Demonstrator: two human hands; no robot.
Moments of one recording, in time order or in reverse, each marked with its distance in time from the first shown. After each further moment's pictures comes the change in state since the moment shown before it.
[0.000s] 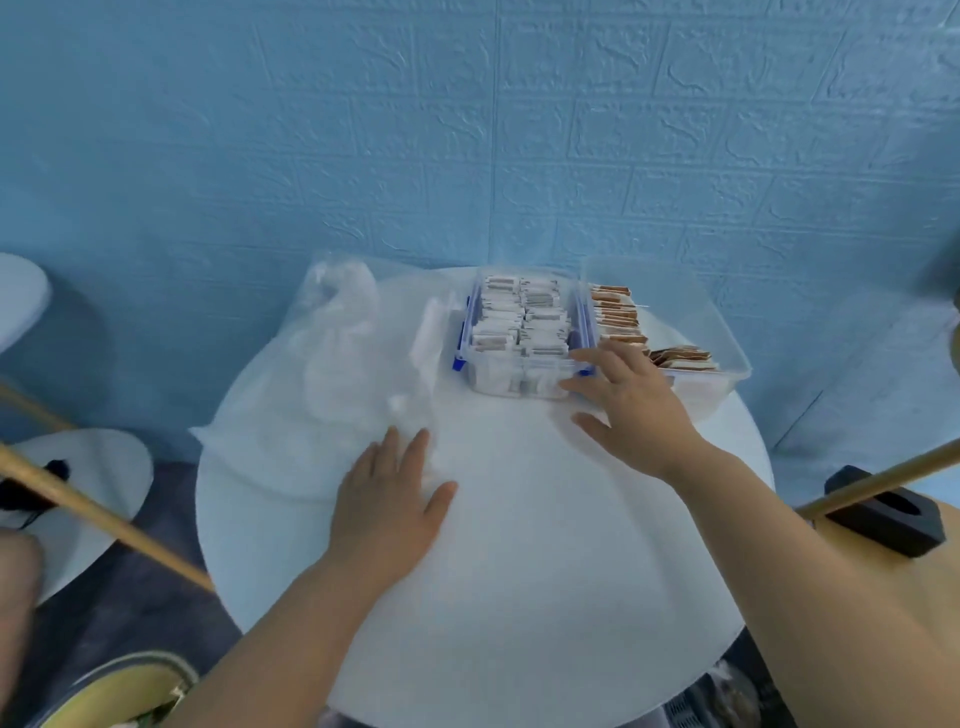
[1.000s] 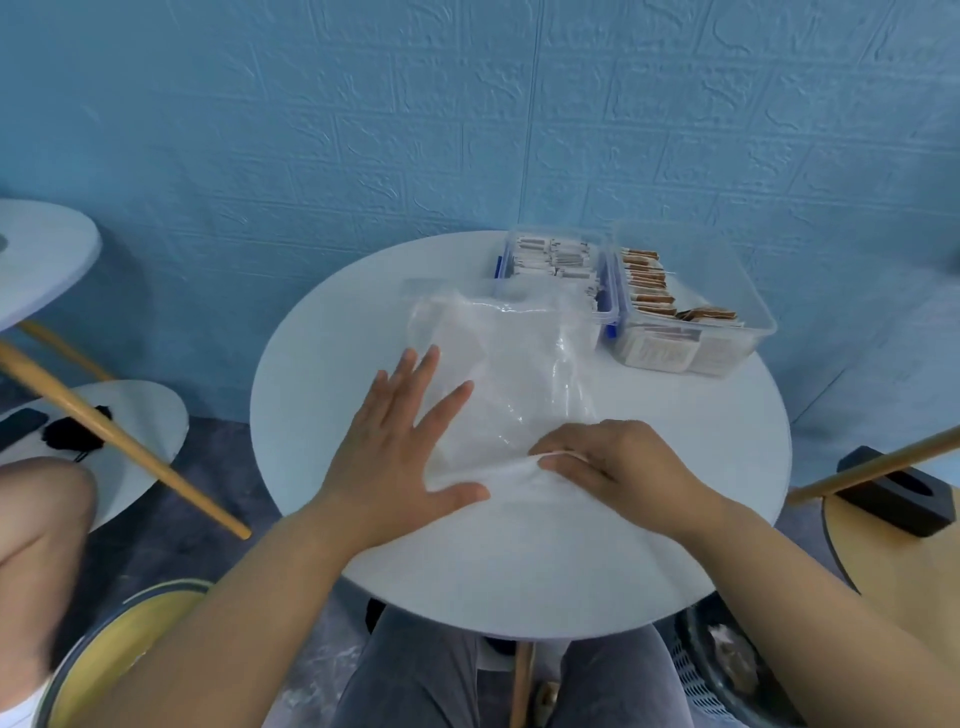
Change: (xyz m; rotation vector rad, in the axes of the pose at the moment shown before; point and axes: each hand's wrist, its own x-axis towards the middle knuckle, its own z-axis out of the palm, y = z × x) left_hand -0.046 -0.034 -0.020 -0.006 0.223 0.434; right_hand -0.070 -0.080 0.000 0.525 0.006 -0.240
